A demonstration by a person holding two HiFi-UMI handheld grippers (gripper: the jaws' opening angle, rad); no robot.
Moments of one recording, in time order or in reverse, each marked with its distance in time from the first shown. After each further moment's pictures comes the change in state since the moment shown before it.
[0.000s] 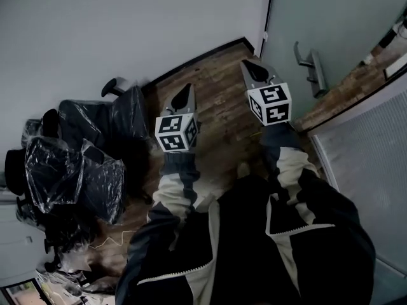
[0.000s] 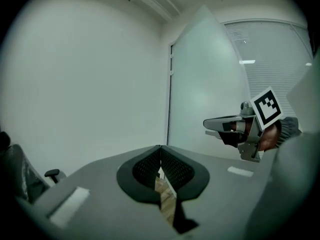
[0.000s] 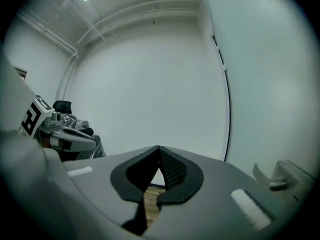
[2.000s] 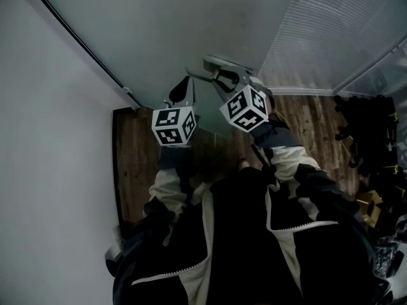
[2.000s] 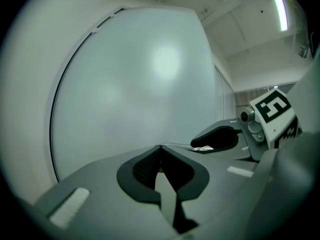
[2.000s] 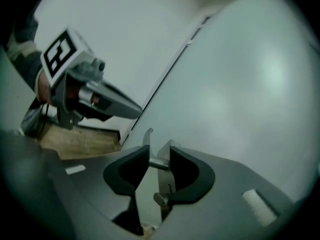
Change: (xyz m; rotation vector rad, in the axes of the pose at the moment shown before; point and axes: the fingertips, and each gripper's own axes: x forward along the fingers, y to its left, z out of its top) left arm 0.242 -0.266 0.048 0.105 0.036 -1.234; right arm -0.087 -0.193 -0.055 -0.196 0.614 -0.901
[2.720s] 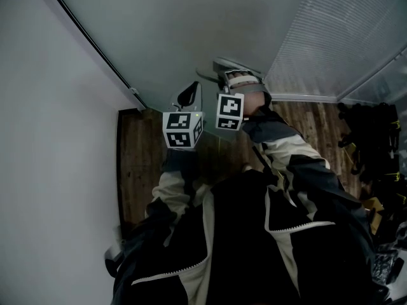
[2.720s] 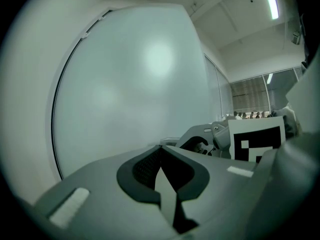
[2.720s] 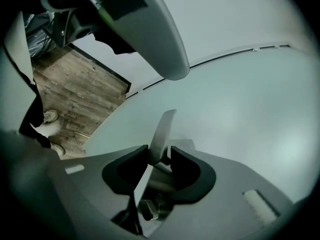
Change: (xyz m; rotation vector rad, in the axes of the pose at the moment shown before) left arm -0.011 -0.009 -0.001 0.108 0.041 -0.001; right arm 0.051 0.019 -0.037 -0.650 0.352 -0.039
